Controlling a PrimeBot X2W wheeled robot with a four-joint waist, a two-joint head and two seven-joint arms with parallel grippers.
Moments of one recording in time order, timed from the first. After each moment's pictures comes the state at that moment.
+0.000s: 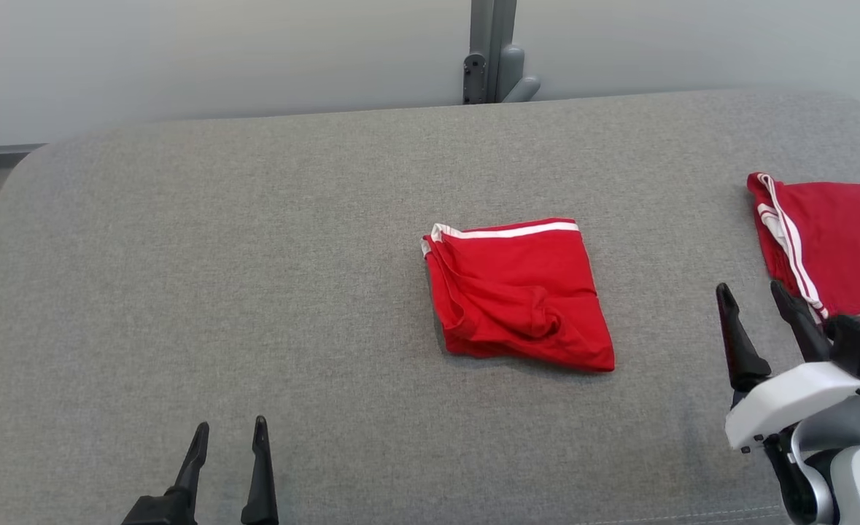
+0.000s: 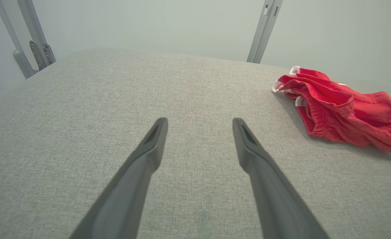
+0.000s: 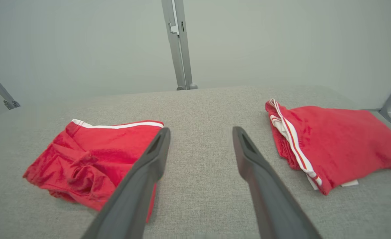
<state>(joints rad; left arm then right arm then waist) 0.14 0.07 -0.13 0.15 -0.27 0.00 -0.26 -0.07 -0.16 -0.06 0.01 0.25 0.13 0.07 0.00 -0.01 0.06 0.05</state>
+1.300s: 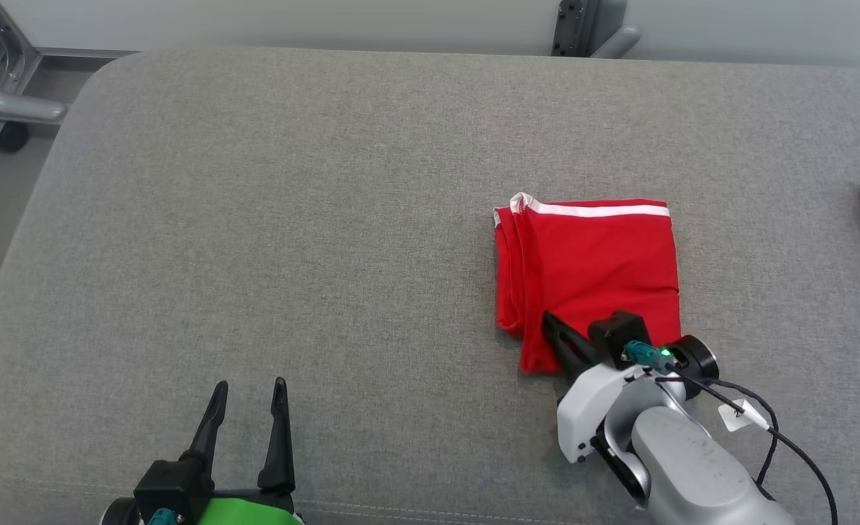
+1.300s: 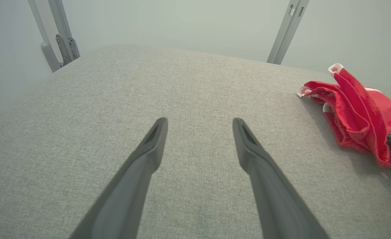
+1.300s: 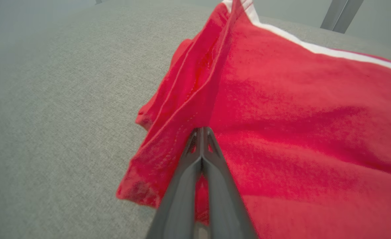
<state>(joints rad) 0.07 0.05 -0.15 0.14 -0.25 -0.02 -0.26 -0.47 -0.07 0.44 0.77 0.19 0.13 -0.24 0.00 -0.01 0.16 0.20</state>
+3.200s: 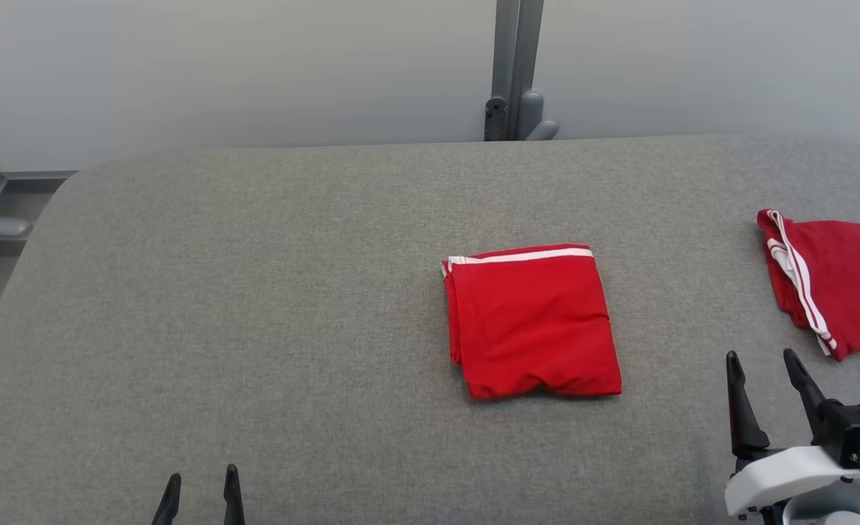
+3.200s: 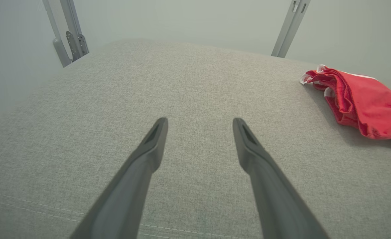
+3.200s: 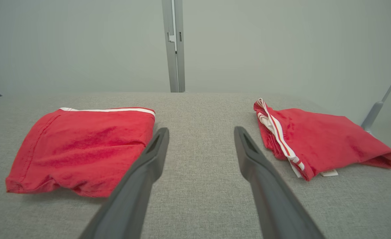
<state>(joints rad) 0.22 0.05 -0.02 0.19 -0.24 -0.05 -0.26 0.03 -0.11 -0.11 0.22 0.10 0.13 -0.26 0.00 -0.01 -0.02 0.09</state>
